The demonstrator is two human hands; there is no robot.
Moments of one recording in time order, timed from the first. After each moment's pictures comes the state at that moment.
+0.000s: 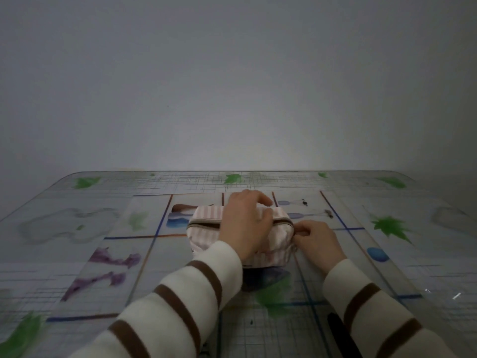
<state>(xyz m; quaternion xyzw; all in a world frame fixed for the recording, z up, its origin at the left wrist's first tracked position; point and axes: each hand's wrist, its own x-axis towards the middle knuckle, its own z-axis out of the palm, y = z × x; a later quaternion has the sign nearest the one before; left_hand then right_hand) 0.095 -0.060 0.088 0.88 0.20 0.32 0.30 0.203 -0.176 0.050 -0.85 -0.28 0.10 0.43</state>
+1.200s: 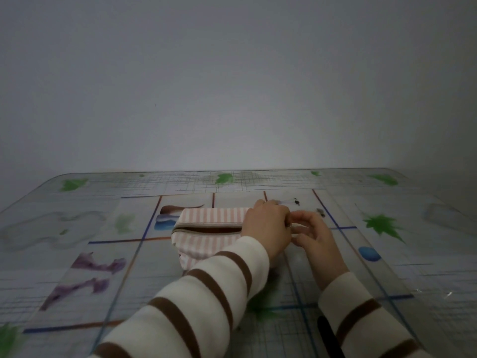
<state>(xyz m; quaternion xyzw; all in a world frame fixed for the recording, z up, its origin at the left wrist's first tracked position) 0.147 -0.088 0.079 0.96 0.15 0.19 0.16 0.208 -0.190 0.031 -0.65 -0.29 0.13 0.69</state>
